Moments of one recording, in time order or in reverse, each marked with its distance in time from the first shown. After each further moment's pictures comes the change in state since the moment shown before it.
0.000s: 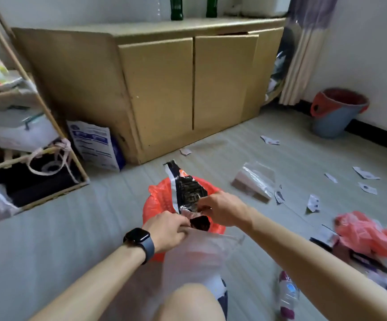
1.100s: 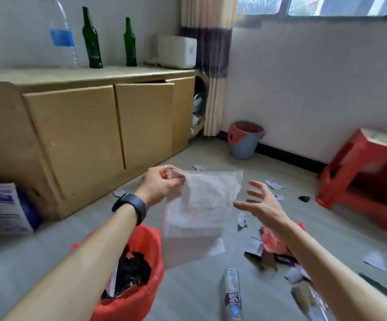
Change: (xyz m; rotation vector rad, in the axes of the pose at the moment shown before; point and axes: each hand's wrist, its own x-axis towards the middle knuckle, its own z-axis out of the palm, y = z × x) left_hand 0.129 0.131 -0.130 -1.202 0.176 0.147; right_hand -0.189 0.095 -0.140 0.909 0.642 0.812
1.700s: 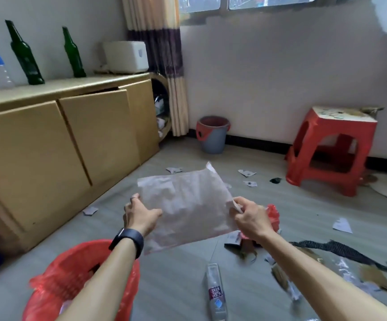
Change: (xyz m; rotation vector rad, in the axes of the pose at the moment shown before) left_hand 0.004 -0.050 0.092 0.529 0.228 -0.244; right_hand -0.015 0.071 -0.054 -0.421 0.265 -0.053
